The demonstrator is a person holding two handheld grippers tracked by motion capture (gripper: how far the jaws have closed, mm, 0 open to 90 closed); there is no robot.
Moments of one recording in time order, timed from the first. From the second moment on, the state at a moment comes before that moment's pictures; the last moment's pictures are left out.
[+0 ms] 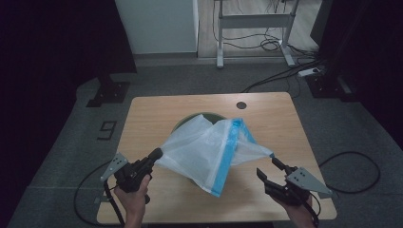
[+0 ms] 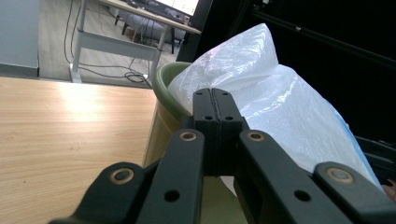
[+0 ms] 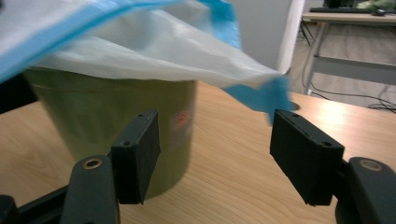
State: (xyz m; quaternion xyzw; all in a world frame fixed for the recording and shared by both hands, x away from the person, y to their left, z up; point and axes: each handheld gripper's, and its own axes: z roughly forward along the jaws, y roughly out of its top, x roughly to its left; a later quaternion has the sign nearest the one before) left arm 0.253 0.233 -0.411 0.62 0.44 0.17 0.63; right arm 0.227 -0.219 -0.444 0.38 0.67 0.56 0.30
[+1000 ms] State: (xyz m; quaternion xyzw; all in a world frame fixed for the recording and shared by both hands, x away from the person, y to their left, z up) left arm 0.229 0.212 -0.363 0.66 0.38 0.25 0.60; right arm 0.252 -0.146 -0.403 0.33 0.69 0.59 0.28
